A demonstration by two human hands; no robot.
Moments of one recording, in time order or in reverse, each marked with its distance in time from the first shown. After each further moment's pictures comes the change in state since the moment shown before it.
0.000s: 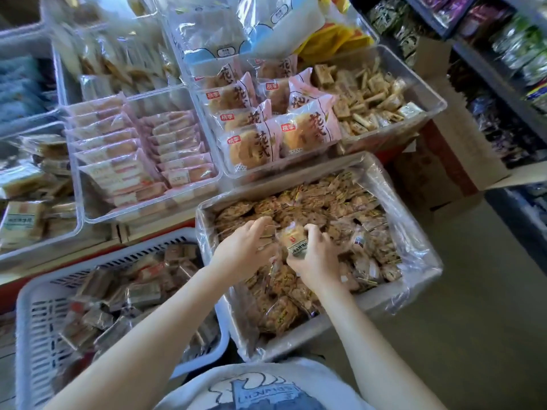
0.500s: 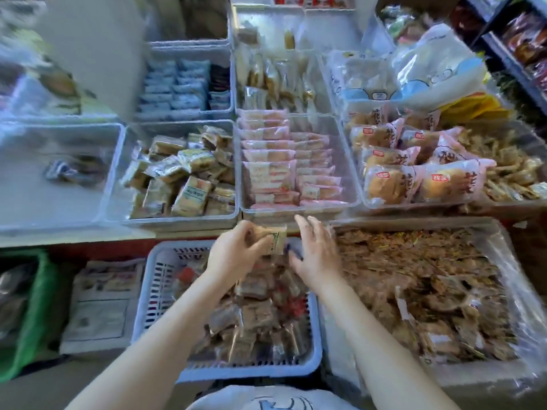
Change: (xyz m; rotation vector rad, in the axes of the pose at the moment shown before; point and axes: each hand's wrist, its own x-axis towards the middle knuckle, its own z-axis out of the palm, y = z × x) left_hand -0.134 -0.208 -0.106 -0.351 0.440 -0.391; right_hand -0.011 -0.235 0.115 -0.225 -0.126 -0.491
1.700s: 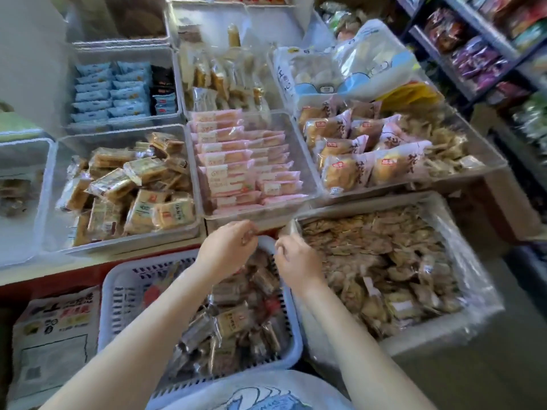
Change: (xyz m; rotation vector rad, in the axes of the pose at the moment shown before) left_hand 0.033 0.022 0.006 0.180 -0.266 0.280; right_hand -0.018 0.007 0.004 0.220 0.099 0.158
